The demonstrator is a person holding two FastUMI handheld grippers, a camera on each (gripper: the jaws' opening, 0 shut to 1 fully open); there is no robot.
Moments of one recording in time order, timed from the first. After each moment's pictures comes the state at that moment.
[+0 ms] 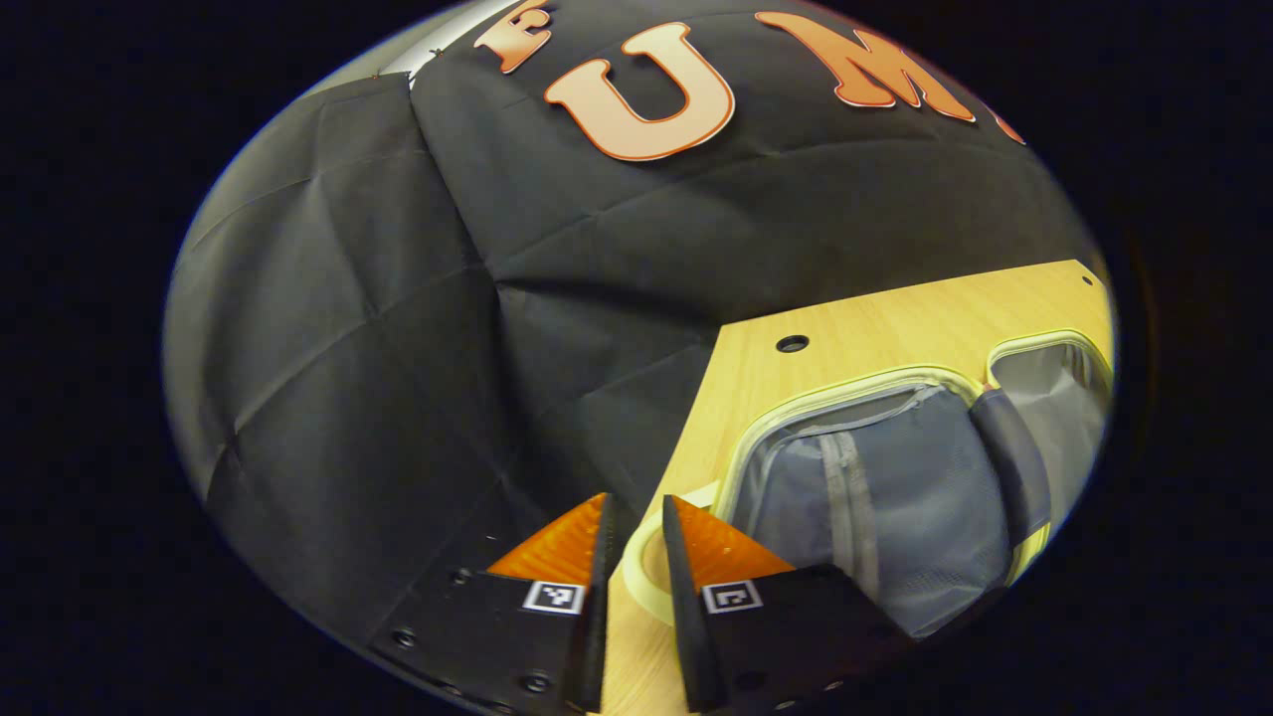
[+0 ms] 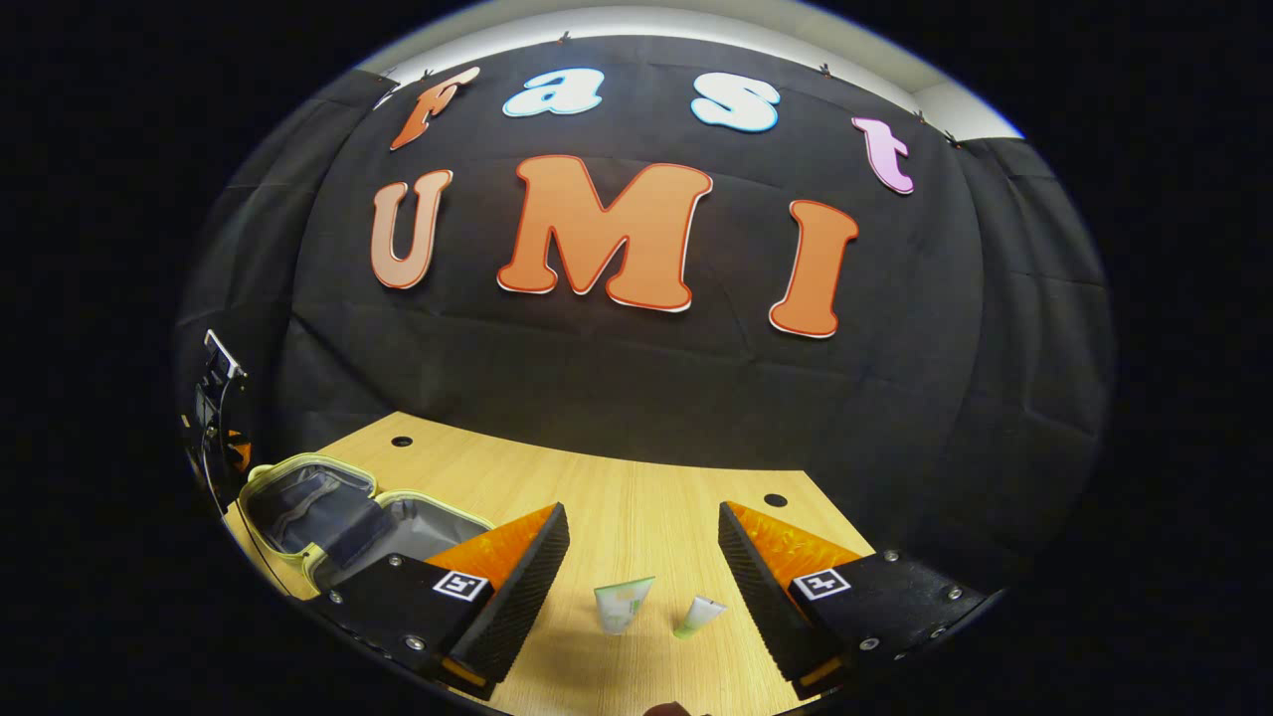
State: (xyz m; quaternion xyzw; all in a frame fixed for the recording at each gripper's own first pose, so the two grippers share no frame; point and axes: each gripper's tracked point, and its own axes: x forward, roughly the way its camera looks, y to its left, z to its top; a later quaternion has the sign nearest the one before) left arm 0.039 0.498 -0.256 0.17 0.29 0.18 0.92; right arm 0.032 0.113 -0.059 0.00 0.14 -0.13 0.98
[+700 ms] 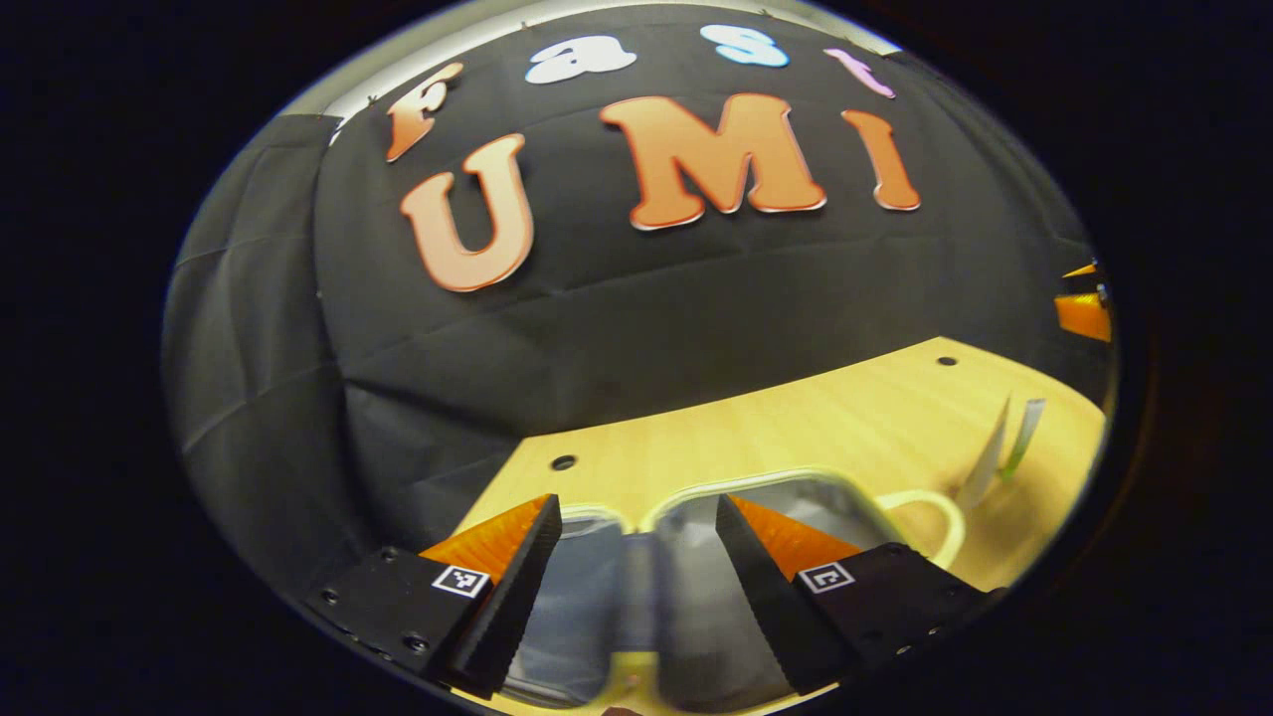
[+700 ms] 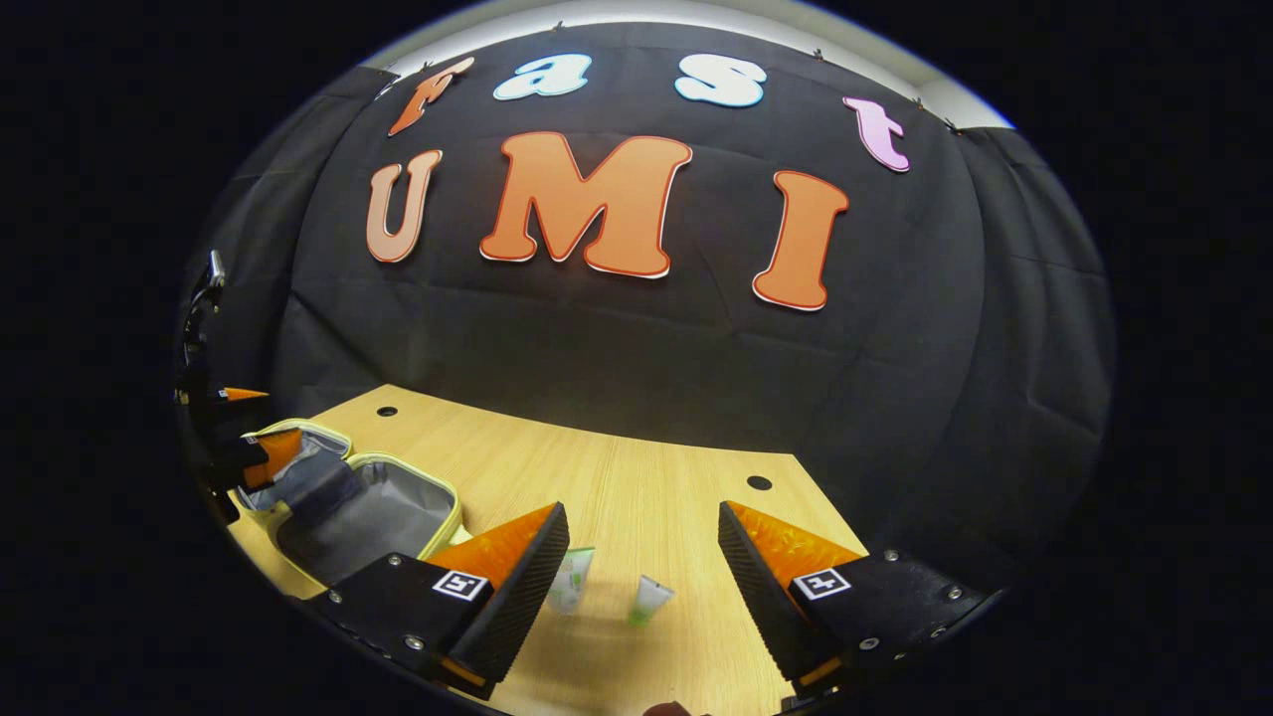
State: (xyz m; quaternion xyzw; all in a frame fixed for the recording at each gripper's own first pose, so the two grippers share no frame) left arm 0.054 0.189 -0.202 0.11 0.19 -0.03 0.97; right arm 0.020 0.061 -0.099 -0.01 0.16 -0.11 0.98
